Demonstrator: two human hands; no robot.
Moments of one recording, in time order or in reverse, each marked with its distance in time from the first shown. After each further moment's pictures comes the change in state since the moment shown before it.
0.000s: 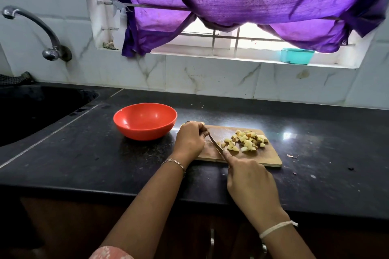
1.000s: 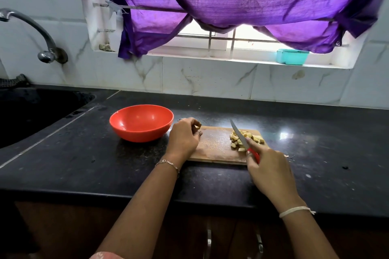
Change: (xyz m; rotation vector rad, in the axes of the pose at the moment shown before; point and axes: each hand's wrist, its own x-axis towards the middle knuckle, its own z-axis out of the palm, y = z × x) left_hand 0.000 0.000 -0.011 -0.002 0.057 0.039; right_hand 0.022 0.049 -0.008 0.244 0.055 0.222
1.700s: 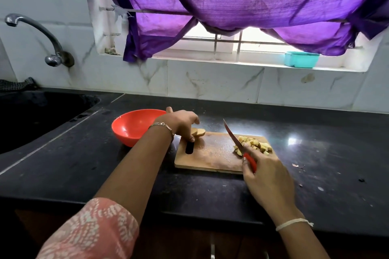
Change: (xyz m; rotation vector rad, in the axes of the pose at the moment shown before) left_hand 0.073 0.009 -0.044 0.706 -0.648 0.070; right_hand 0.003 -0.013 0.014 -0.048 0.141 -0.072
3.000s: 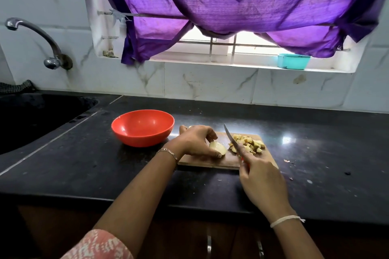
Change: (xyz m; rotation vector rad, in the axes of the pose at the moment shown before) left_hand -0.029 0.047 0.037 -0.389 0.140 0.137; right_hand -0.013 -0.002 -0.012 -0.017 -0.148 0.033
